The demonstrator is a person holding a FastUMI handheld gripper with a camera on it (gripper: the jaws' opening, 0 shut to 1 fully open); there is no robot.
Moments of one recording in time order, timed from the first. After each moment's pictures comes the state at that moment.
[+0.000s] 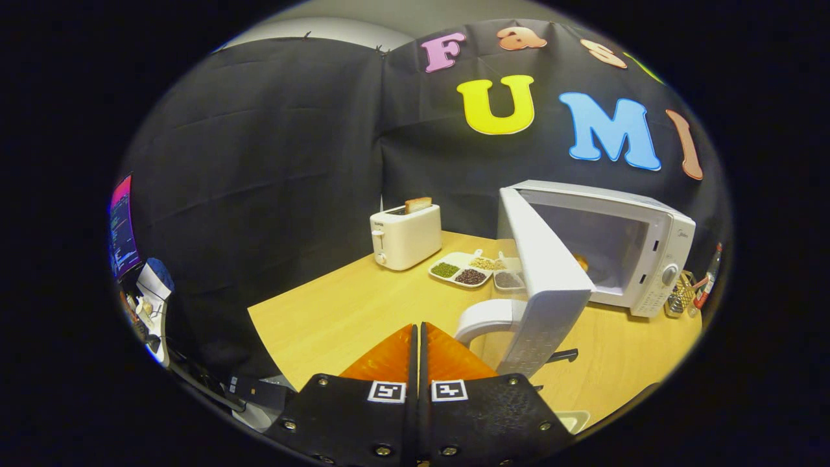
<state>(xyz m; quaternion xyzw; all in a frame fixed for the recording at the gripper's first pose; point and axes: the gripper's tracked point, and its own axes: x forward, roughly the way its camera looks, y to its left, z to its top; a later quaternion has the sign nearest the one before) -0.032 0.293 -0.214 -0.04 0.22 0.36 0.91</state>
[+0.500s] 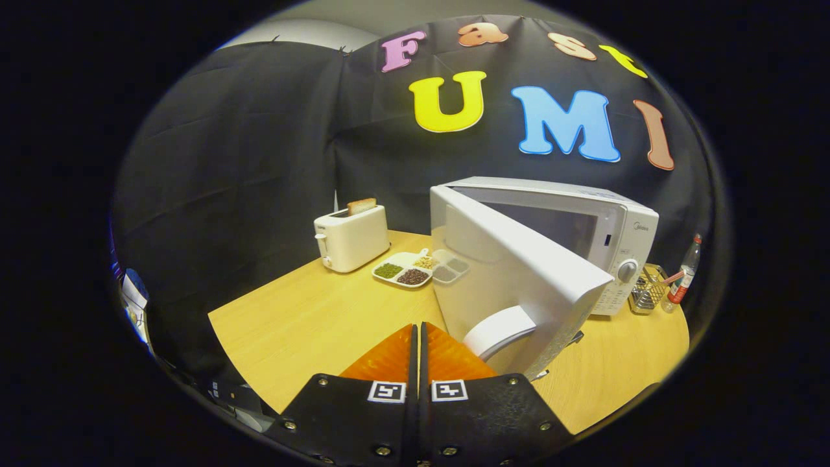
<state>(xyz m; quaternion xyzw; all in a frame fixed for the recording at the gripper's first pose) 0.027 0.226 -0.217 -0.03 0.23 0.27 0.93</state>
